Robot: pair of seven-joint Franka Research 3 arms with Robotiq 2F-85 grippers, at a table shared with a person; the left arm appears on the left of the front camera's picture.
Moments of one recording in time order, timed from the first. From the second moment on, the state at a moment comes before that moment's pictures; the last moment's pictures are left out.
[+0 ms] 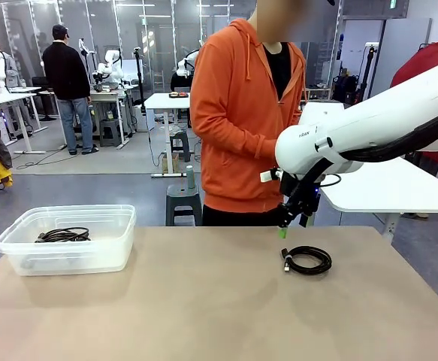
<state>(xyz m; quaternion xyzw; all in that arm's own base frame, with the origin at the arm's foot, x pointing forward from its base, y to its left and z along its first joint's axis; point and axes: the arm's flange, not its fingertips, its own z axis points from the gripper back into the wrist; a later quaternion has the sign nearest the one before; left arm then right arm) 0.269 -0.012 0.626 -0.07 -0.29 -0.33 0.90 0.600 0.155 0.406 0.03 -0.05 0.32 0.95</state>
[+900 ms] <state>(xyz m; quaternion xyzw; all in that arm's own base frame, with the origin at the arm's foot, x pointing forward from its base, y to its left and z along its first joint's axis) 0.269 -0.012 0.626 -0.07 -0.29 -0.33 0.90 0.612 0.154 0.353 0.06 -0.02 0.30 0.95</state>
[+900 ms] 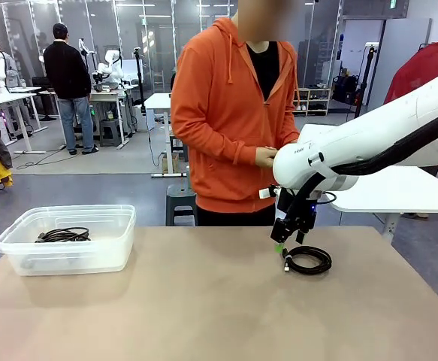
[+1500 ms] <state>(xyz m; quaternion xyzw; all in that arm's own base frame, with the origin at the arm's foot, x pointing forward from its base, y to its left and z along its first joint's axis) 0.269 -0.012 0.626 -0.07 -0.29 -0.33 0.90 0.622 0.160 0.326 0.07 -0.03 0.19 0.98</state>
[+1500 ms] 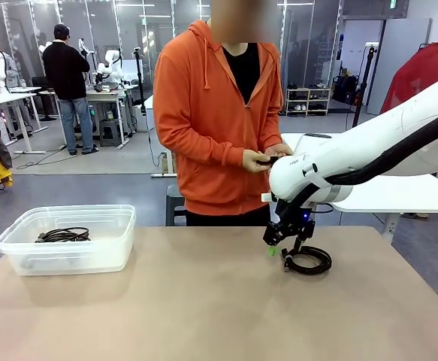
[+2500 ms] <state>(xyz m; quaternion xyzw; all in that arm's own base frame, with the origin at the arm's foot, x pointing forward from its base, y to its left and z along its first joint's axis) 0.269 -0.012 0.626 -0.07 -0.29 -0.33 0.90 0.628 0.166 0.298 0.03 -0.02 0.13 0.99</state>
